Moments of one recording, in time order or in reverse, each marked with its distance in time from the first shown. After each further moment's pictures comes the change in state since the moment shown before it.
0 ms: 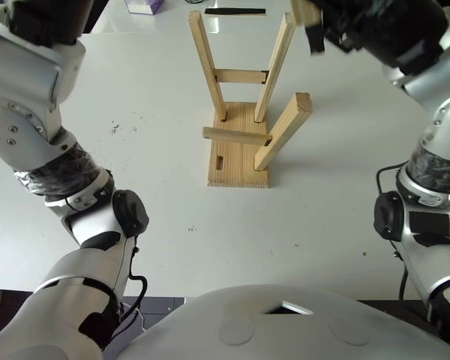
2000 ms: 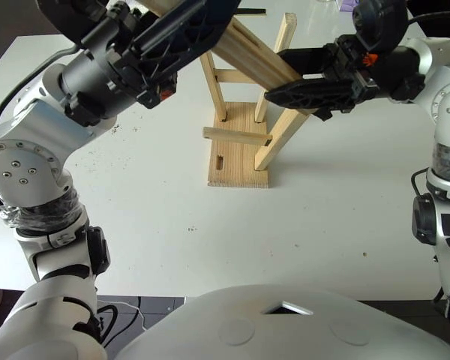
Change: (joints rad) left arm 0.221 0.244 -0.231 -0.141 0.081 -0.092 -0.280; right arm 0.004 -0.190 0.181 0.179 -0.269 0.011 0.534
